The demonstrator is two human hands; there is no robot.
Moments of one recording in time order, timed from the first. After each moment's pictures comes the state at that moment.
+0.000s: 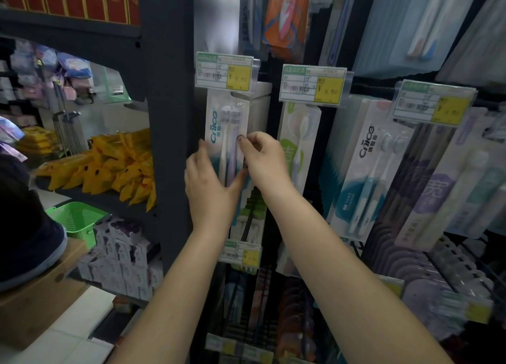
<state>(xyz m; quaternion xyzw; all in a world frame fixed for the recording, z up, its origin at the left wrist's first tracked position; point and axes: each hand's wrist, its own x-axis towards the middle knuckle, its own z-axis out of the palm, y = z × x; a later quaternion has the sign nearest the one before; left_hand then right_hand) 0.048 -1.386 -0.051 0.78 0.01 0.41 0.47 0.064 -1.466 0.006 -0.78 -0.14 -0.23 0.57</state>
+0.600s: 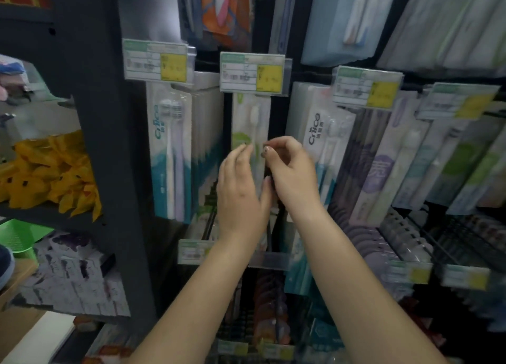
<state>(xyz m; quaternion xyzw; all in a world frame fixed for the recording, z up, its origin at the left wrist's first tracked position) 0.026 -1.478 -0.057 0.77 -0.18 0.44 0.43 0.024 -1.559 -0.008 -0.76 -0.10 -0.33 0.55</state>
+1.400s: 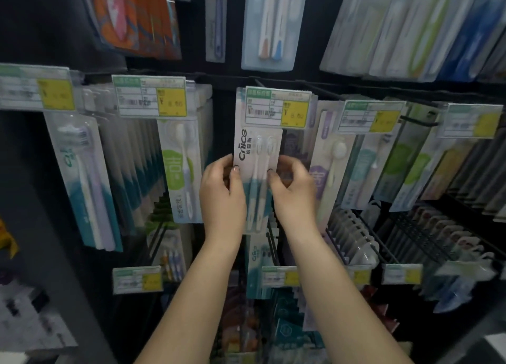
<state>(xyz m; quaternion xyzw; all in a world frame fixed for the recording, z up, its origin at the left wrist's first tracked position) 0.036 -1.560 -0.023 0.72 -0.11 0.29 0.62 0.016 -1.657 -0.013 -0.77 0.06 -0.39 0.51</state>
